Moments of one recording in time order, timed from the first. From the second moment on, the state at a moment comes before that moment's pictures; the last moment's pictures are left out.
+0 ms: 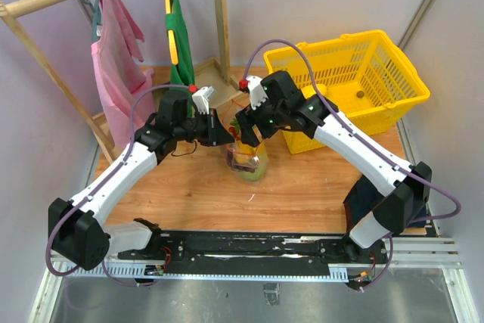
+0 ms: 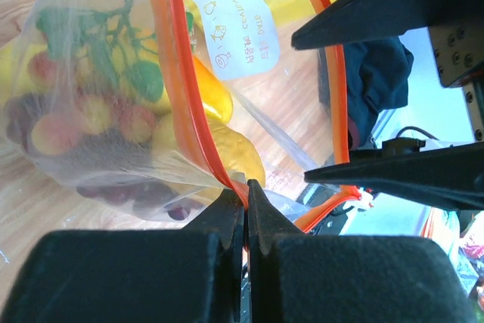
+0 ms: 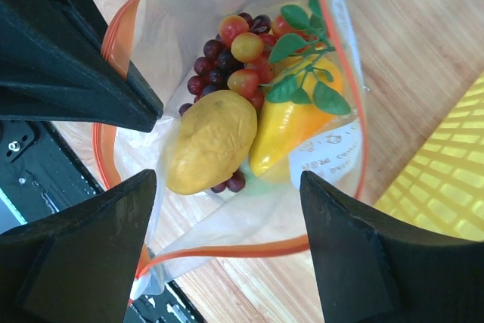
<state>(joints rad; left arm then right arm) -0.44 1.21 1.00 -0.32 0.56 -0.46 0.76 1.57 1.58 -0.78 -0.21 0.02</state>
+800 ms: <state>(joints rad) -0.42 1.21 0.99 -0.31 0.59 -0.46 0.76 1.62 1.61 -0.80 0.07 -0.07</state>
